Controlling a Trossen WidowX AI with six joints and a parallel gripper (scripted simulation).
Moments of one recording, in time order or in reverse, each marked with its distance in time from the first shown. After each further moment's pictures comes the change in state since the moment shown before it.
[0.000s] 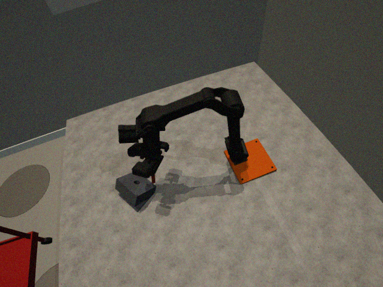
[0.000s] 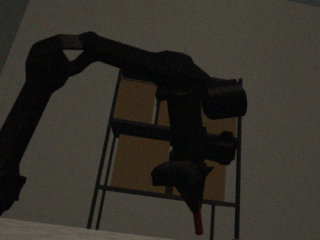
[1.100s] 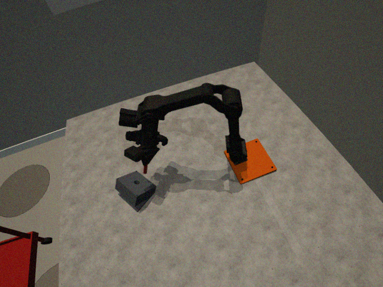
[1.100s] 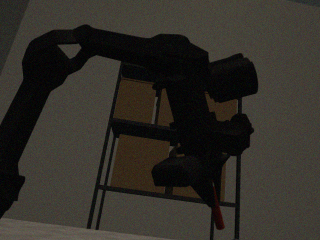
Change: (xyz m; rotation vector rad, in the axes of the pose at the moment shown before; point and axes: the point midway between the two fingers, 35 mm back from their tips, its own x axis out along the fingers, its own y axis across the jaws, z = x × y) arm -0.021 -0.025 0.037 0.216 -0.083 0.127
